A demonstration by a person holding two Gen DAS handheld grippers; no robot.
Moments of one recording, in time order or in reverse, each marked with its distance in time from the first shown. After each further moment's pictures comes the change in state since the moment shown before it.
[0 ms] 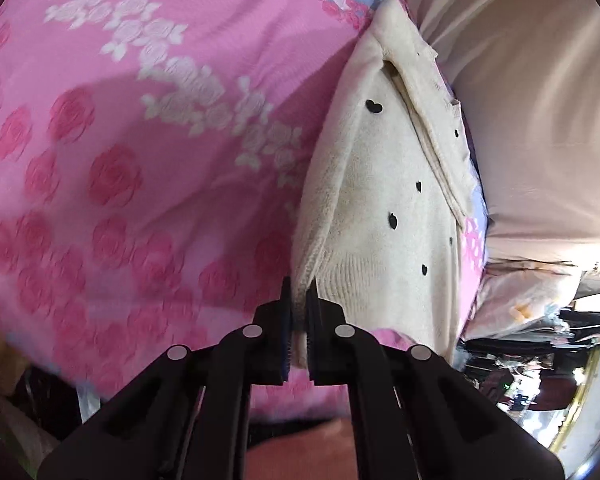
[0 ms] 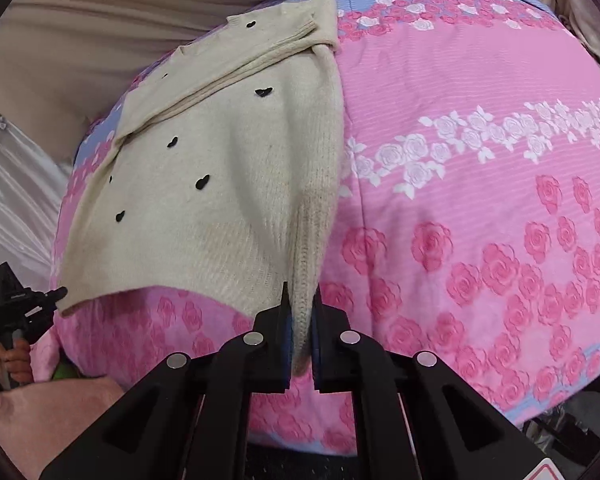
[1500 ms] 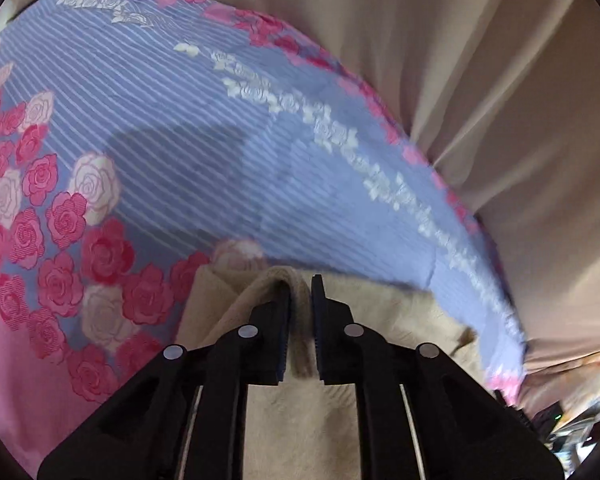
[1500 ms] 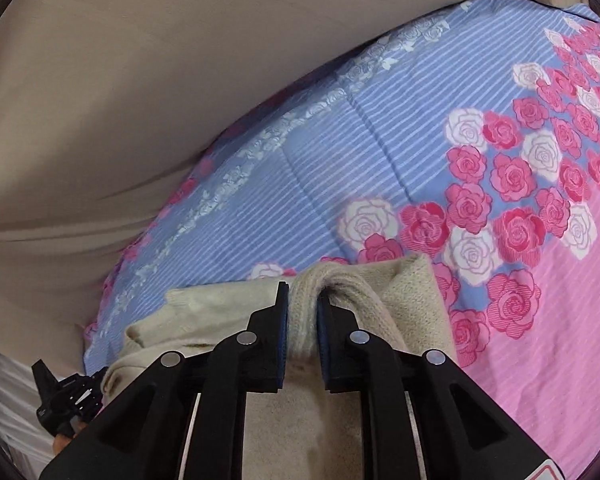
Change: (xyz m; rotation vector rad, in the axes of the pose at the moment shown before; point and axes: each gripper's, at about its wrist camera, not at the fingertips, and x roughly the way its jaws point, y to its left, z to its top) left arm 0.139 -0.174 0.318 0.141 -0.286 0.125; right arm 0.118 -0.009 0.339 0.313 -0.299 0.116
